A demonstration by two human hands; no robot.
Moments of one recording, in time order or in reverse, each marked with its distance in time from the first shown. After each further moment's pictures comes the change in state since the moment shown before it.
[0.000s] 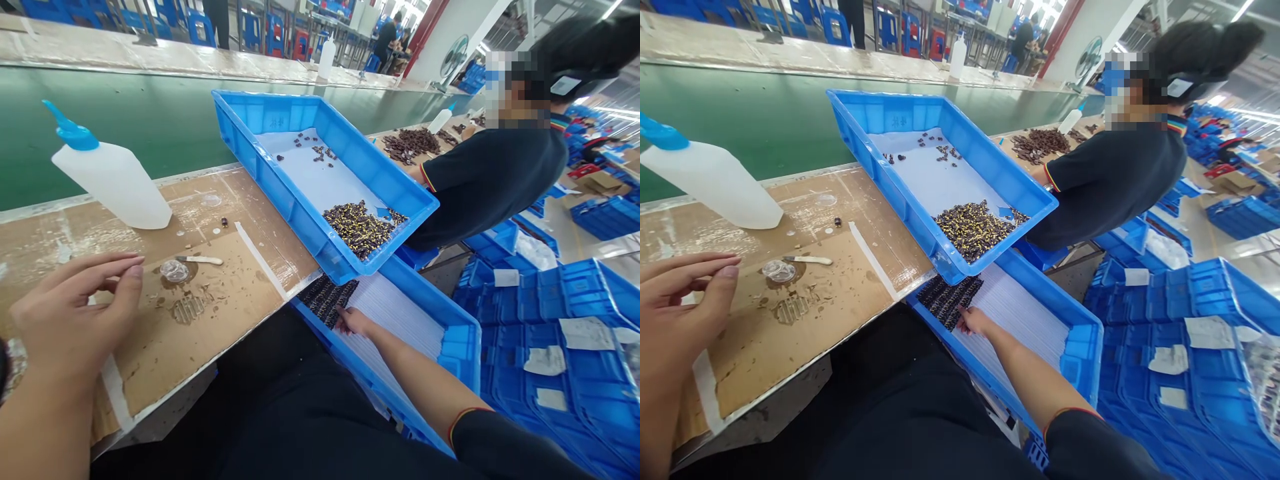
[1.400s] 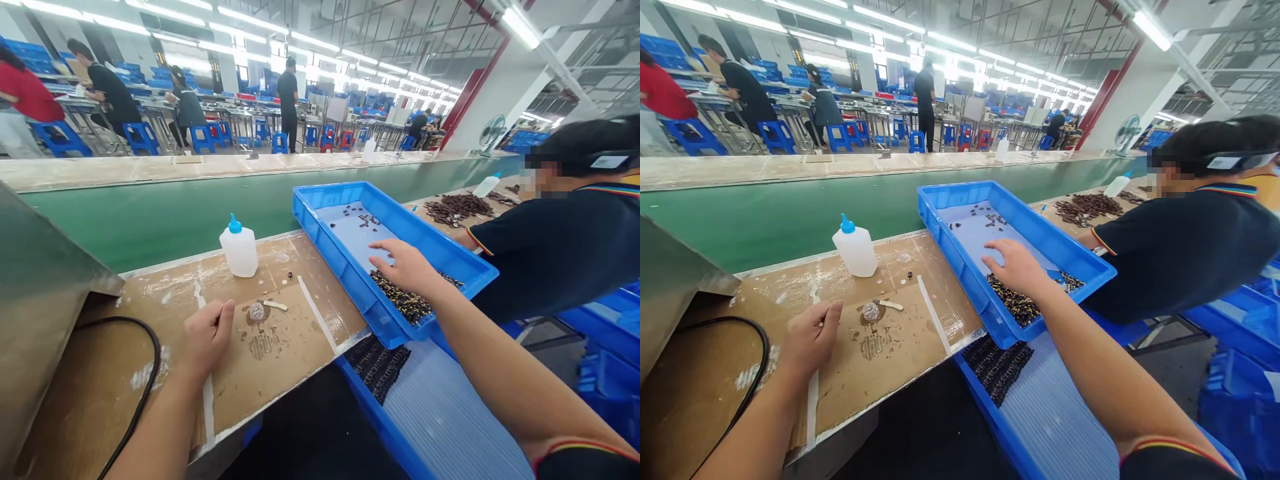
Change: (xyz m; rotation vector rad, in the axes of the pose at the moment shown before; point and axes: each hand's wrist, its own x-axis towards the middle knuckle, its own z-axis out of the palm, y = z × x) left_hand 0.002 -0.007 -0.018 0.012 -0.142 -0.065; right_hand -0.140 -0.279 -0.162 -0.478 0.742 -0.953
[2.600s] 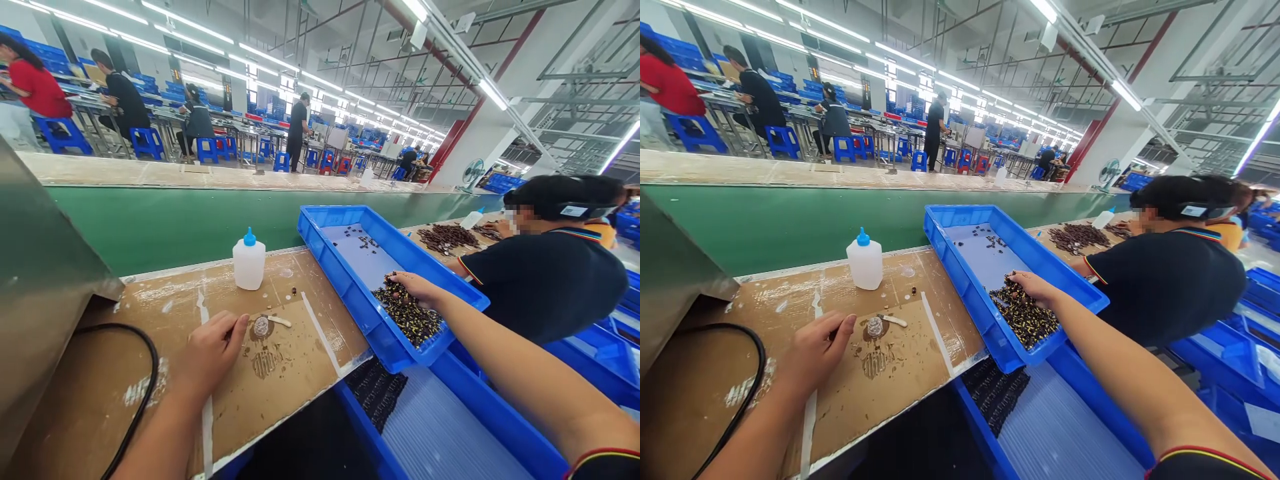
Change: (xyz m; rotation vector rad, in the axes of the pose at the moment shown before) left_hand -0.008 -0.019 0.008 -0.056 0.019 0.136; right_hand 0.033 0.084 0.014 0.632 -0.228 0.536
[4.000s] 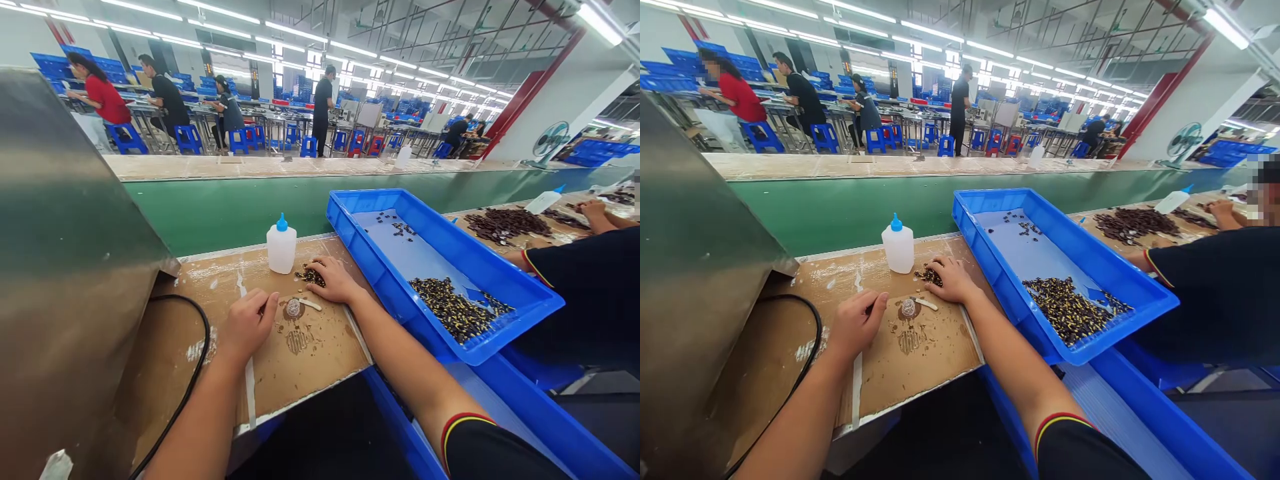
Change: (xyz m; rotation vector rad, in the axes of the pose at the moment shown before) left_hand 0.005 0.005 -0.008 0.032 -0.002 -0.015; right_hand 0.026 -0.076 0.262 -0.677 -0.051 -0.965
